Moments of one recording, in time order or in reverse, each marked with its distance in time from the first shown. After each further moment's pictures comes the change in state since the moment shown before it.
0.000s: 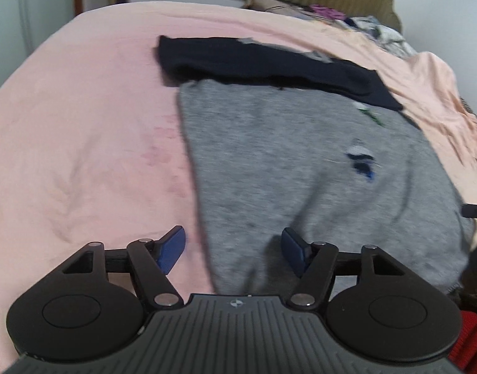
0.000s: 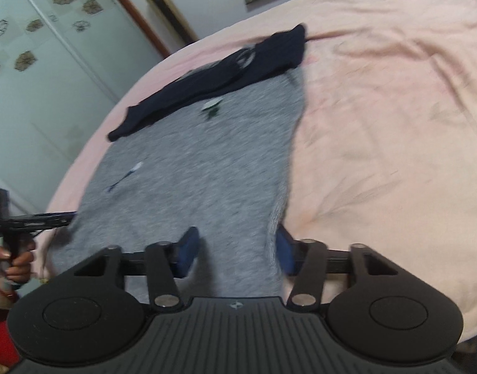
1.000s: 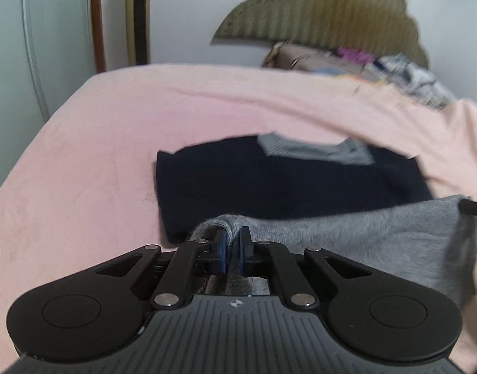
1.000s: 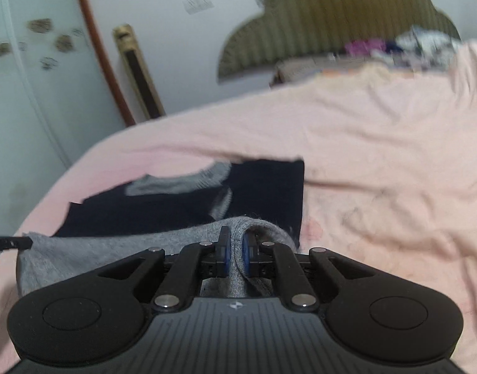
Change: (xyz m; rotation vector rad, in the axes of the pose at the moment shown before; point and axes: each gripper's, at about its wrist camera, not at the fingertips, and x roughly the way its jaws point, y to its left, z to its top) left arm 0.062 -0.020 0.156 -0.023 -0.134 0.182; right arm 0.080 0.023 0.154 -0.071 -0.255 -0.251
